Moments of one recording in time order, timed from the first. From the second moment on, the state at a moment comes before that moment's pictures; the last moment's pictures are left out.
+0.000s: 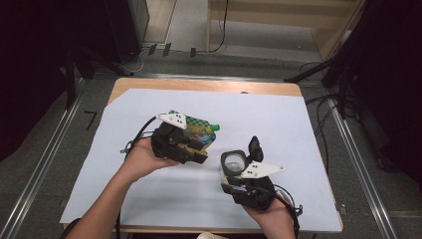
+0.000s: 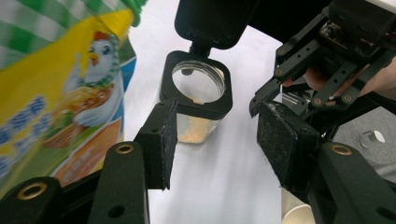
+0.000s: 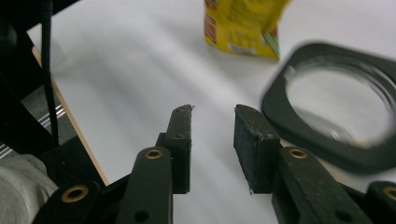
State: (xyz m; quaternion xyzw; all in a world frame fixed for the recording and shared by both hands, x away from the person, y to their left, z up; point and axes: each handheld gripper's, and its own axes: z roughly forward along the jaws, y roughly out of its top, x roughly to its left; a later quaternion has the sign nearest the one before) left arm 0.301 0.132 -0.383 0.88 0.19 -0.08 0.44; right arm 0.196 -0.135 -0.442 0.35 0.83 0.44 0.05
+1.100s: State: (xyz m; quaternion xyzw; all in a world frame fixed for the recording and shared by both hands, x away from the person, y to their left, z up) left arm 0.316 0.213 -0.380 0.86 0.26 -0.05 0.43; right arm 0.219 -0.064 -0.462 0.30 0.85 0.44 0.02
